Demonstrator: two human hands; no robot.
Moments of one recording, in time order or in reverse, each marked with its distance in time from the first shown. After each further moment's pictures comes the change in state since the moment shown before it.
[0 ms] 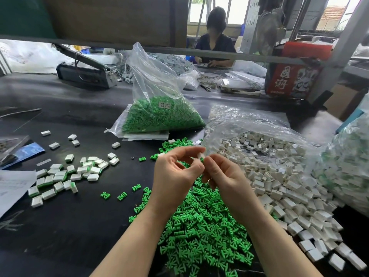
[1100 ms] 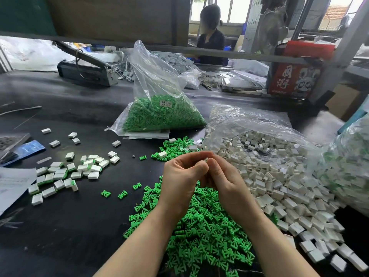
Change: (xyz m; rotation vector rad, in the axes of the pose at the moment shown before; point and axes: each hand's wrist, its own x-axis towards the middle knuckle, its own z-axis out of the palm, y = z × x) left_hand -0.001 -0.013 0.018 -0.422 -0.010 -0.170; right_hand 0.001 0.010 0.003 -0.102 -0.005 -0.081
